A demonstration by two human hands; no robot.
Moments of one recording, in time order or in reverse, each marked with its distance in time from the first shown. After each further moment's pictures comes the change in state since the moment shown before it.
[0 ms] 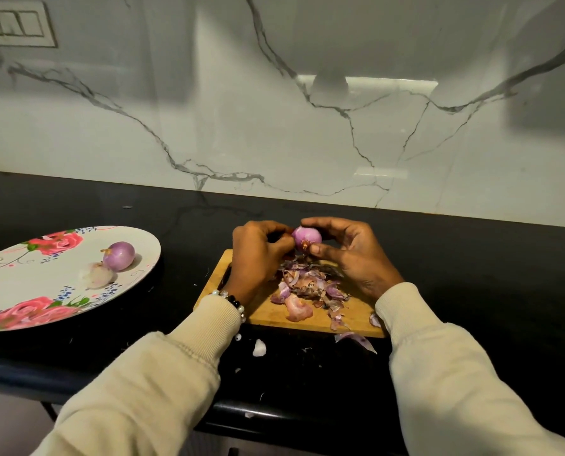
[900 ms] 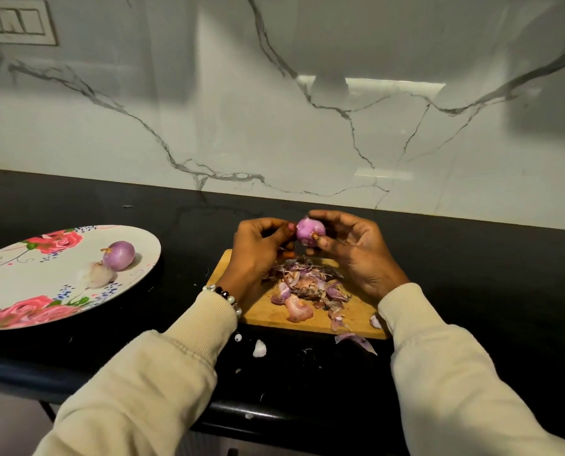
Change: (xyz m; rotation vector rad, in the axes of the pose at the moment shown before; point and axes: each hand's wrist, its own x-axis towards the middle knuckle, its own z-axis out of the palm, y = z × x) left_hand 0.005 0.006 -0.001 -0.460 -0.064 -0.358; right_hand 0.000 -0.002 -0.001 0.296 0.002 0.011
